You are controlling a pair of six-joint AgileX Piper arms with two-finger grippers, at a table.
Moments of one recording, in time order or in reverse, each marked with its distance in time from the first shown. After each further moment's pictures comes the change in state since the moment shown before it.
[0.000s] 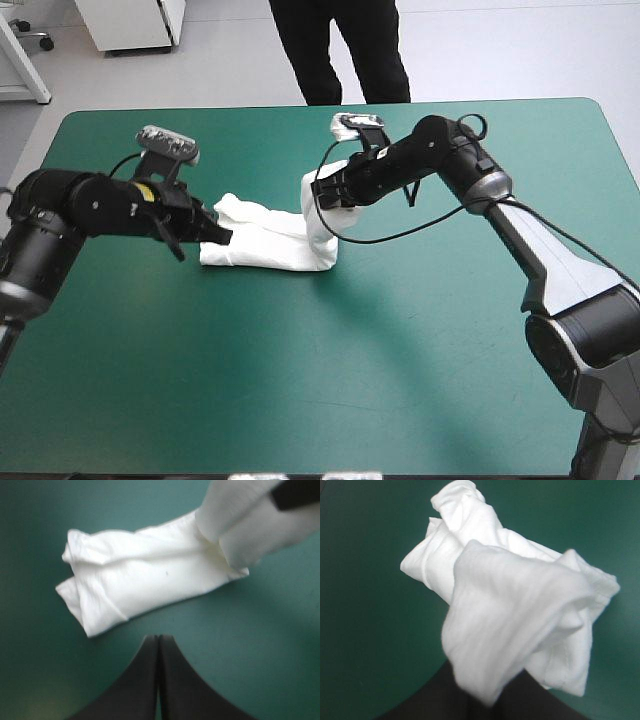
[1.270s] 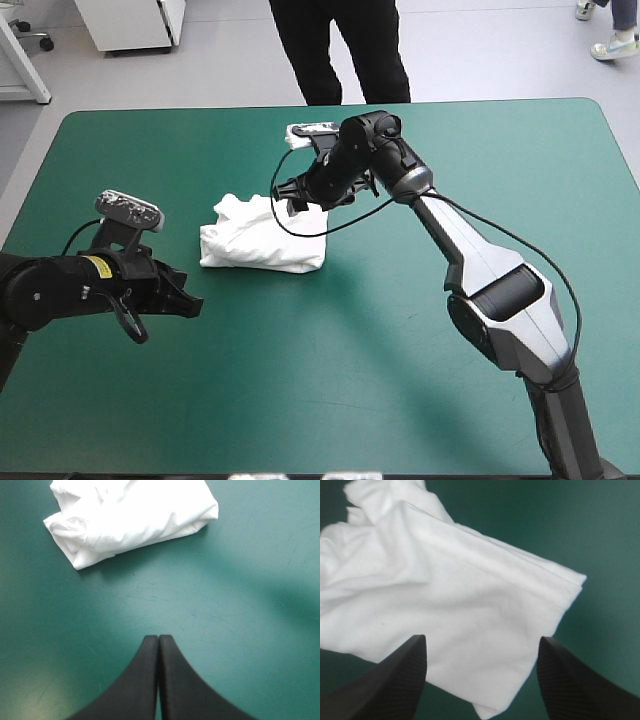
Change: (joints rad) left arm 0.000 -0.278 0.213 -0.003 0.072 -0.043; right arm 0.119 0.346 -0.509 -0.333 0.253 0.353
